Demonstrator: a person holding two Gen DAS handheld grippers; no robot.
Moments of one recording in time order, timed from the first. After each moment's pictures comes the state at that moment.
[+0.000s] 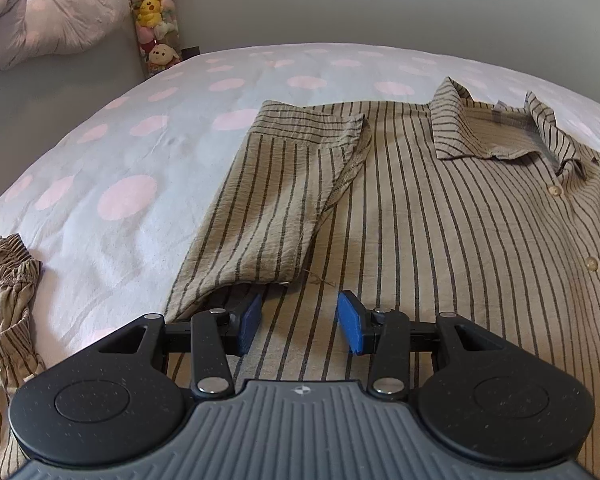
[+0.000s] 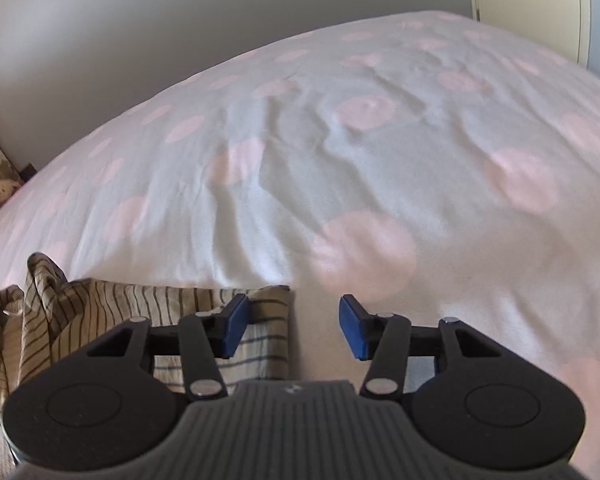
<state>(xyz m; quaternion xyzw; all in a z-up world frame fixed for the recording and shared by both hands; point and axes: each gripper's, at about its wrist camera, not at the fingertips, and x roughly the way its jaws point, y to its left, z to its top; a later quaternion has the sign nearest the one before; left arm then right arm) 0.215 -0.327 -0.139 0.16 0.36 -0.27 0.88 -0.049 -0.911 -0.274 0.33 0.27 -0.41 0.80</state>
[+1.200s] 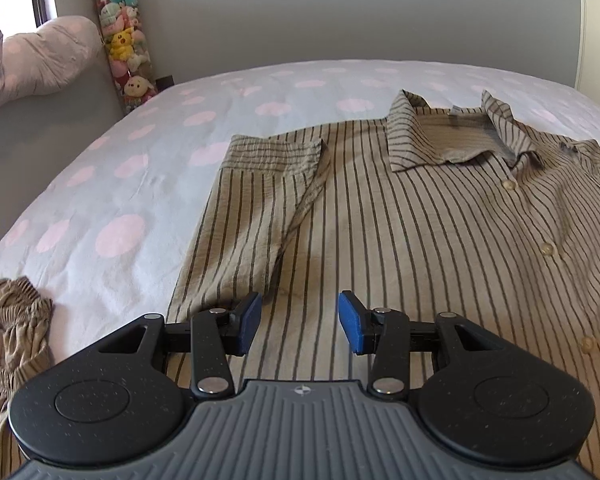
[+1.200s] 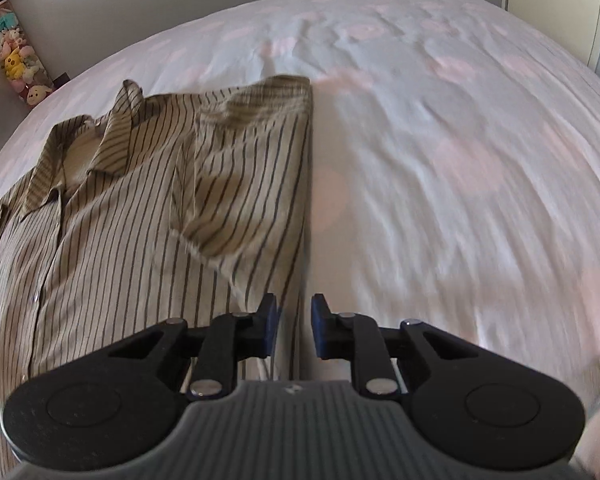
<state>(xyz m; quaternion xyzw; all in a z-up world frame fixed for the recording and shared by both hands) 0.180 -0.318 -0.104 0.18 0.33 -0.32 0.87 -0.181 -0.705 -0.248 0.30 0.37 -0.37 0.79</state>
